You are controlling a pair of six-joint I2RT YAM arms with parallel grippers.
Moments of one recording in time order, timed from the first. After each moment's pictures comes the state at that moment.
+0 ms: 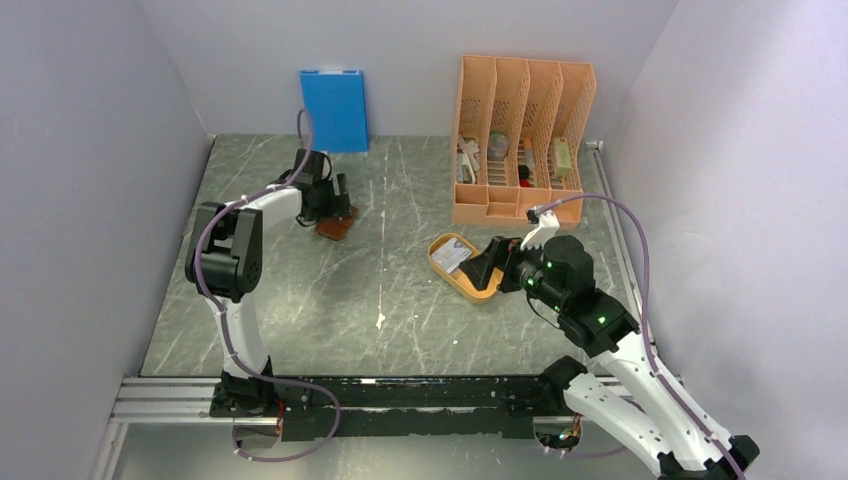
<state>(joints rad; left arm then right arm) -0.20 1.99 1.31 -0.23 0.02 -0.34 0.58 0.65 0.73 -0.44 -0.08 0.52</state>
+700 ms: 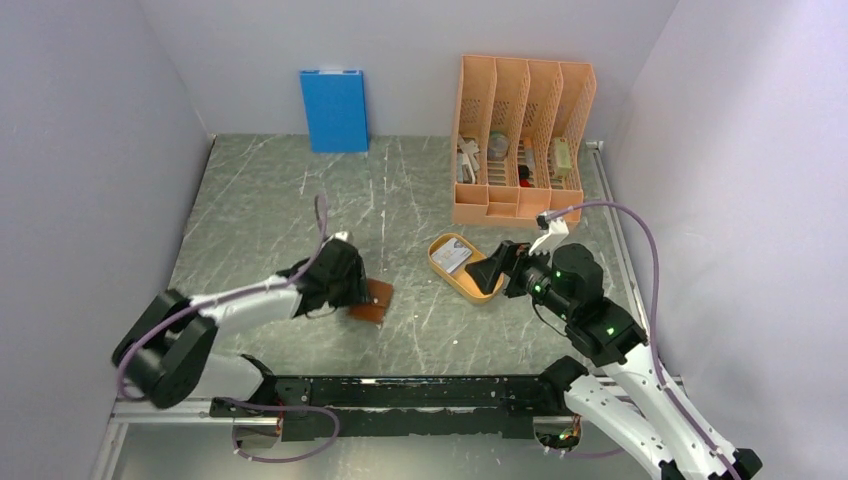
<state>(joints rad) -0.62 1.40 0.61 -0.16 -0.10 -0.70 0.58 0.58 0.72 -0.46 -0.05 0.54</state>
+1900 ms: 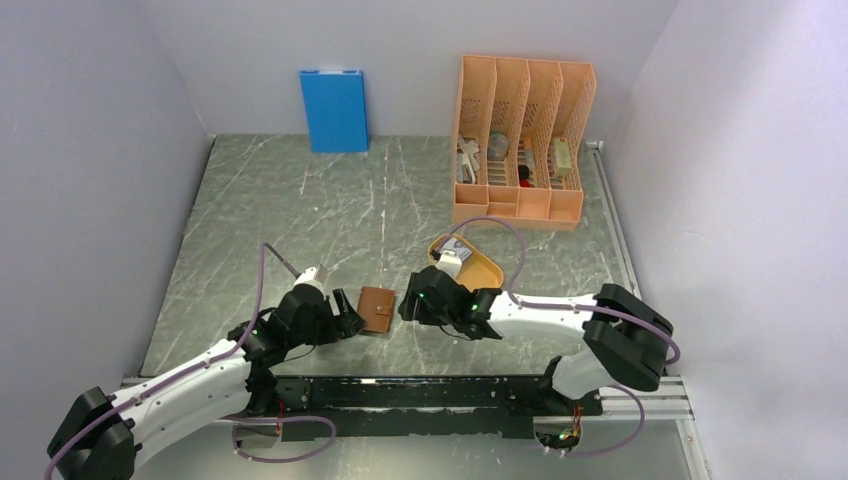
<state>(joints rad) -0.75 0.72 0.21 -0.22 -0.05 -0.93 1.06 1.41 0.66 -0.05 0.26 1.00</state>
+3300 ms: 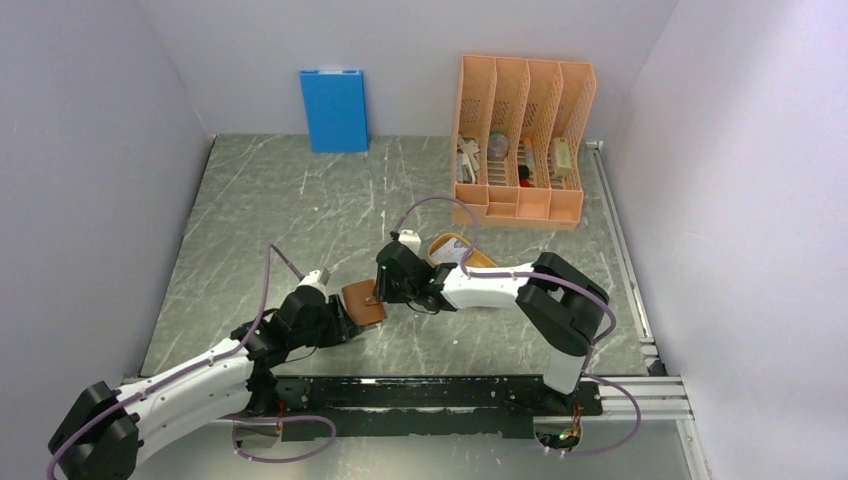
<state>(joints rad) -0.75 0.77 0.19 -0.16 0.00 -0.91 1.02 1.79 0.97 0.02 0.17 0.86</state>
